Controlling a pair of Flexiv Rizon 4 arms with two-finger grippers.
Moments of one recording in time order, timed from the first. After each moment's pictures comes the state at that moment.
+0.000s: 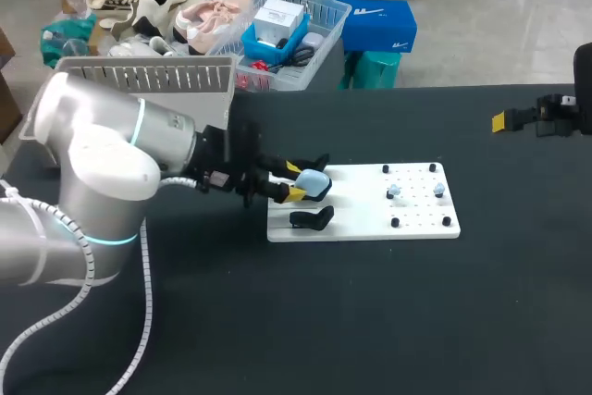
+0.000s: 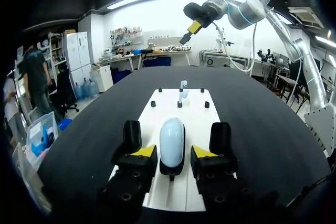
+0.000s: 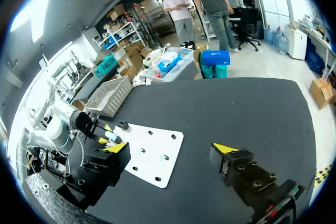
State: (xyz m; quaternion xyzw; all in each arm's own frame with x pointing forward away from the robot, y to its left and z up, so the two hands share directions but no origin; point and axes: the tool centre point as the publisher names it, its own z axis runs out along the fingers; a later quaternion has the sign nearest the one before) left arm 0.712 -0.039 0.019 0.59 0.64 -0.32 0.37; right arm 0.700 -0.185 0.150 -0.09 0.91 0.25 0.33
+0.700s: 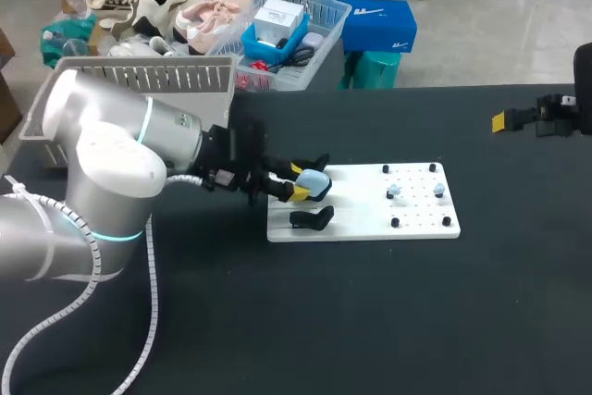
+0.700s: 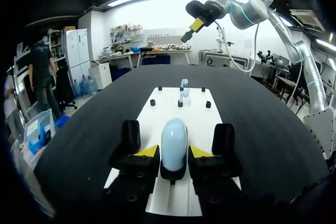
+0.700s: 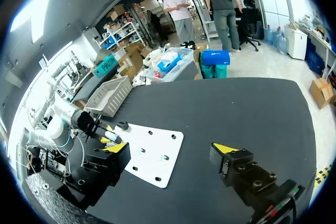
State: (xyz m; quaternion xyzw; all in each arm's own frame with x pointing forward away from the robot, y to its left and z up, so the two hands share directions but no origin) left arm 0.715 -0.045 0.015 0.59 0.64 -0.33 0.36; right arm 0.700 -0.185 0.150 -0.09 0.91 0.25 0.33
